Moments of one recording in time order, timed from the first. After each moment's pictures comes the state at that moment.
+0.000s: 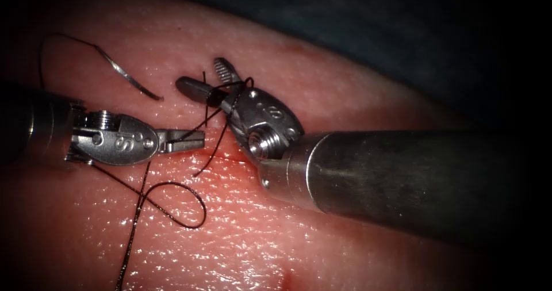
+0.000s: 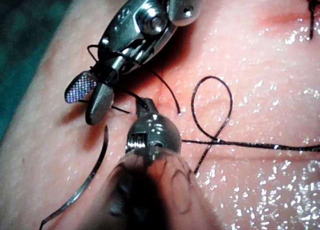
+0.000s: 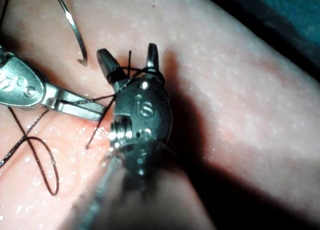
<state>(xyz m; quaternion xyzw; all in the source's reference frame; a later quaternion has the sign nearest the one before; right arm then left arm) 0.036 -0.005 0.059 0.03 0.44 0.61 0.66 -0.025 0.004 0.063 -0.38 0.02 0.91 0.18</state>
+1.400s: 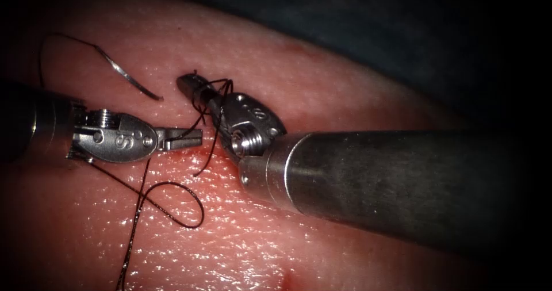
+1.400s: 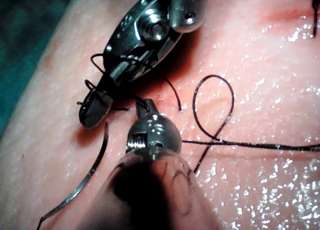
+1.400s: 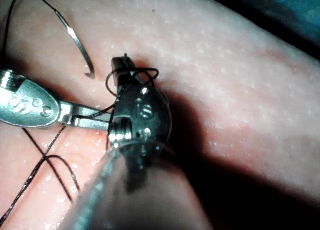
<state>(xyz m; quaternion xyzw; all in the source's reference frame) 0.037 -0.005 0.059 0.06 0.44 0.65 0.62 -0.024 0.004 0.064 -0.38 0.01 0.91 0.17</state>
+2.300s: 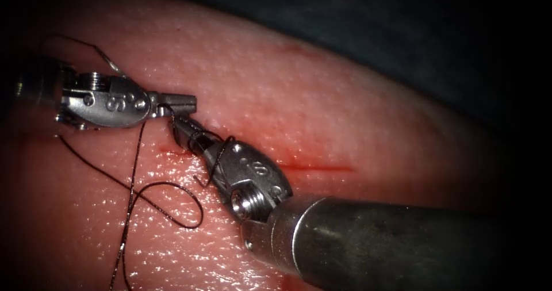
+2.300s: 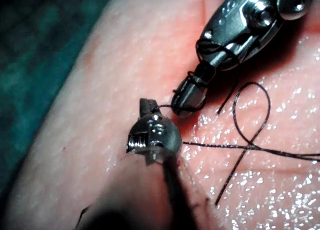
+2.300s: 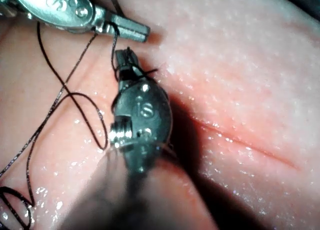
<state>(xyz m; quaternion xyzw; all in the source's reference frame) 0.037 -0.011 0.053 0.05 0.46 0.60 0.66 -0.022 0.009 0.061 -0.37 0.00 0.91 0.19</state>
